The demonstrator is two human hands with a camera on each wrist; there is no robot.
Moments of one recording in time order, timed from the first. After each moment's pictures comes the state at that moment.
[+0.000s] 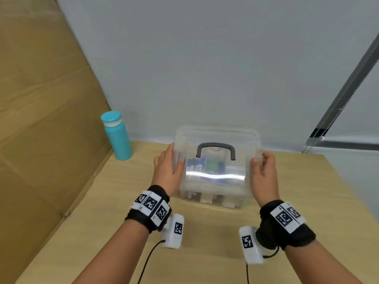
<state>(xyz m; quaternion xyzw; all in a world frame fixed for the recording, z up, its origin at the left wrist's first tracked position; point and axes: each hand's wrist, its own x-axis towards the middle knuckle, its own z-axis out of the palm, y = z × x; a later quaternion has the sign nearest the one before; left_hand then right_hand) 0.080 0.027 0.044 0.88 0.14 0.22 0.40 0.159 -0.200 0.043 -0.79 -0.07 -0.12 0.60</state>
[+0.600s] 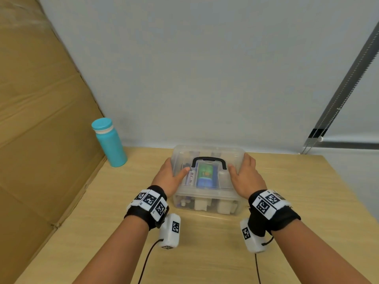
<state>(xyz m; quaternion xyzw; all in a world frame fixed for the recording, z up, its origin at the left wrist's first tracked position) 0.119 0.028 0.027 0.88 0.18 0.06 0.43 0.204 -0.191 0.030 -0.95 -0.11 0.03 0.29</state>
